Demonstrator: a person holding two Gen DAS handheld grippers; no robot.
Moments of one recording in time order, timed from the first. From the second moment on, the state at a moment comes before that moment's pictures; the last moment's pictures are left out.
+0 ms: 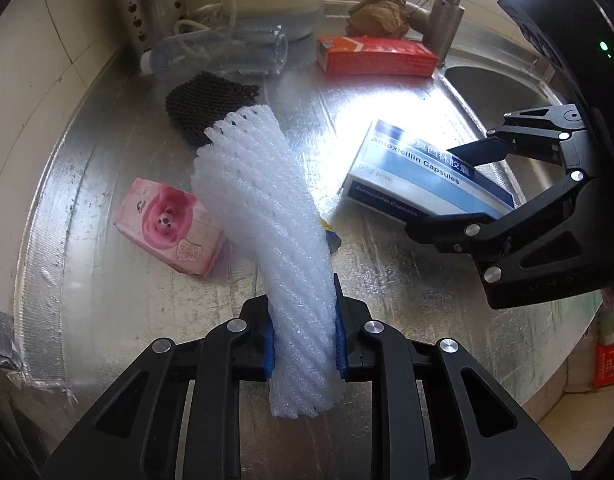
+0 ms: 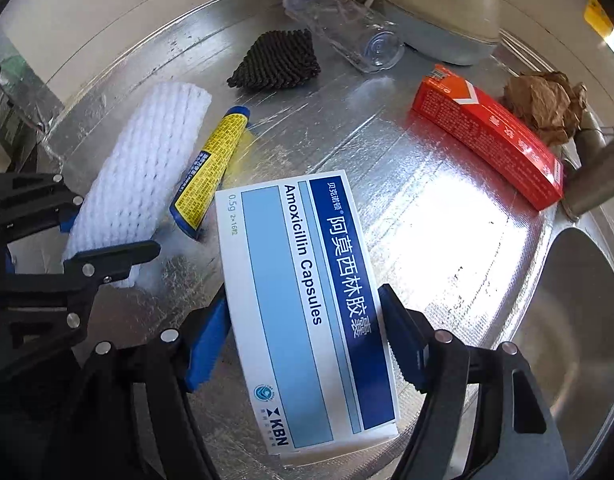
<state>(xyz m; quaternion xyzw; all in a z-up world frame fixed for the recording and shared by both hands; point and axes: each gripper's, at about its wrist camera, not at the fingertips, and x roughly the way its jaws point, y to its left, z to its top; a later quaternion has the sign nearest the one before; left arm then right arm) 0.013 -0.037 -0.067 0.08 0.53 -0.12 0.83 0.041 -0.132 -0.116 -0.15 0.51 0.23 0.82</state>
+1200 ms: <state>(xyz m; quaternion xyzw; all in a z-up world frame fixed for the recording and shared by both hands) -0.100 0.012 0.003 0.13 0.46 -0.21 0.86 -0.128 -0.125 -0.045 0.07 0.42 0.10 0.90</state>
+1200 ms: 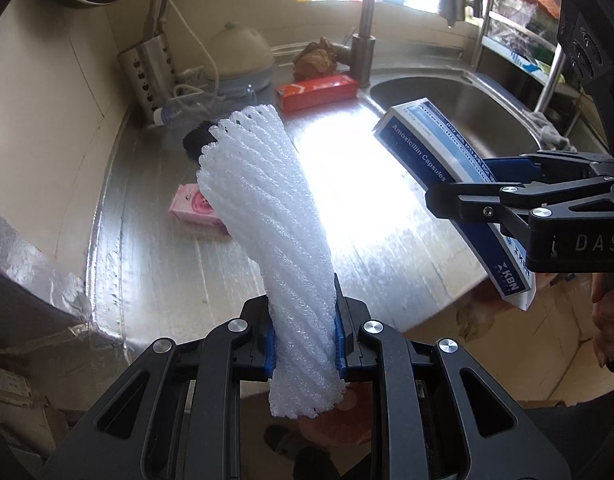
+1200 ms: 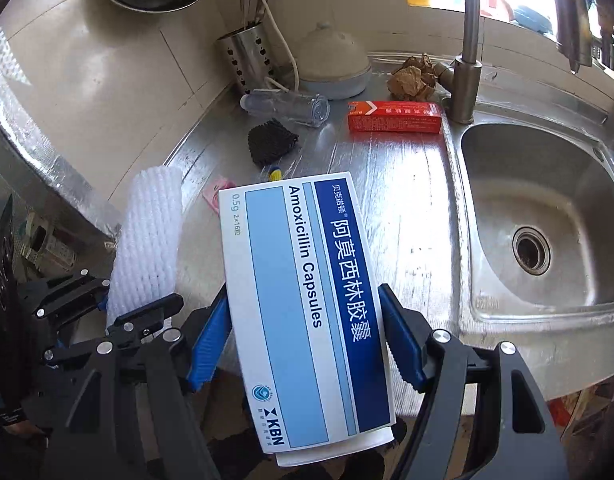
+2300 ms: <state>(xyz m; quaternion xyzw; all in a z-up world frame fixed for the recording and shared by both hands) -0.198 0.025 -0.278 0.23 0.65 -0.25 0.68 -0.179 -0.081 -0.362 0.04 0.61 0.08 0.78</state>
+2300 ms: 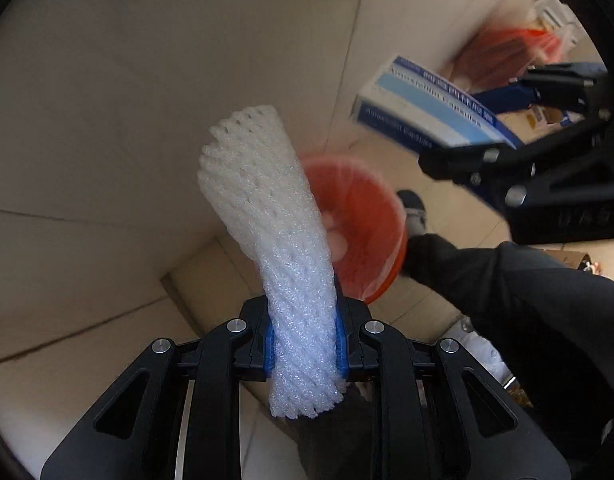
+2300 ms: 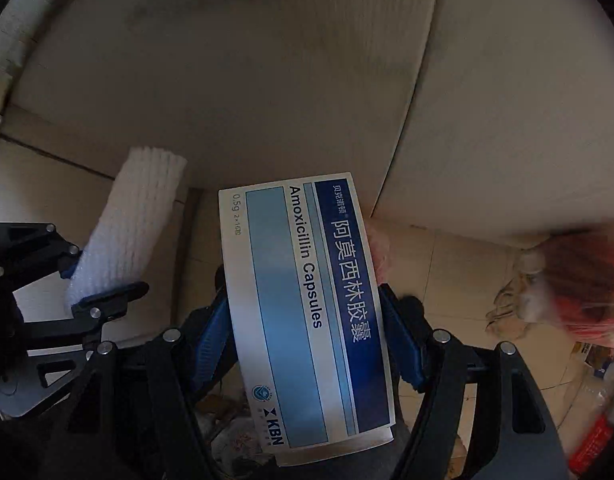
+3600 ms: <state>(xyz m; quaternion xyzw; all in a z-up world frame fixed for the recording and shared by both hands) -0.185 0.032 -0.252 0.21 0.64 -0.19 0.71 -0.202 -0.106 -0.362 0.00 0.60 0.08 0.80</state>
